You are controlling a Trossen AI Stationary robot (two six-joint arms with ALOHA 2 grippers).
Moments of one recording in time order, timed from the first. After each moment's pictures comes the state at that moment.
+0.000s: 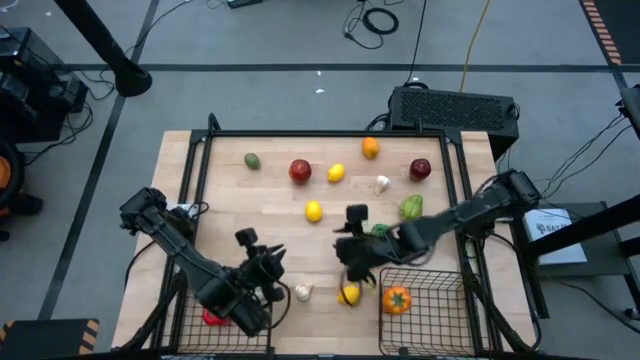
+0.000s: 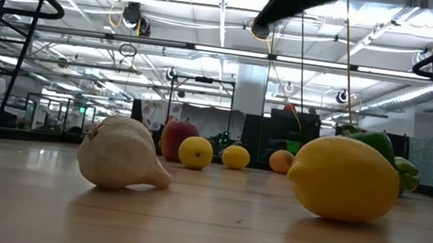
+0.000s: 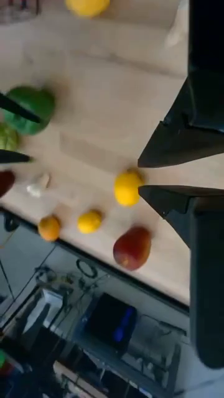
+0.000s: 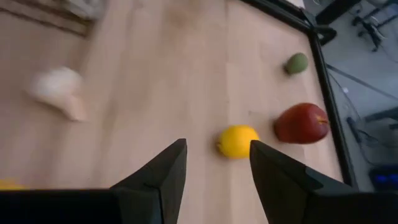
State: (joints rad) left arm -0.71 1.80 1.67 -1.40 -0.98 -0.91; right arm 0.37 1.65 1.31 -0.52 0.57 -0.02
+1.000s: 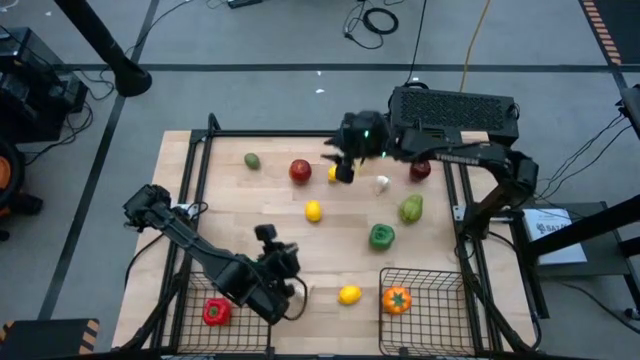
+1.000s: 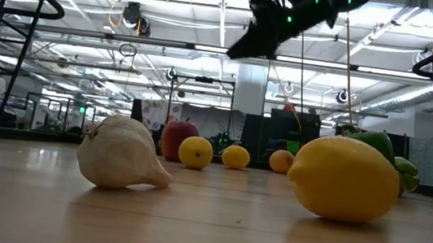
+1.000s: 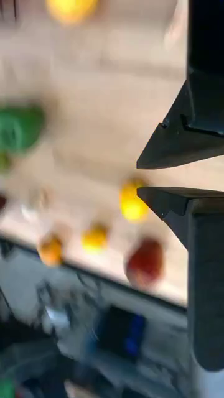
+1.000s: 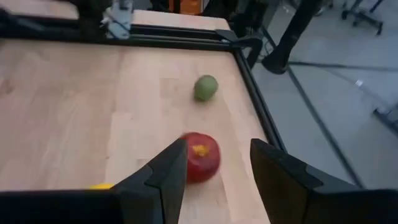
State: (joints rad) left arm -0.61 1.80 1.60 -1.14 -0.89 -0.57; right arm -0.39 1.60 1.29 -0.18 -0.12 -0.23
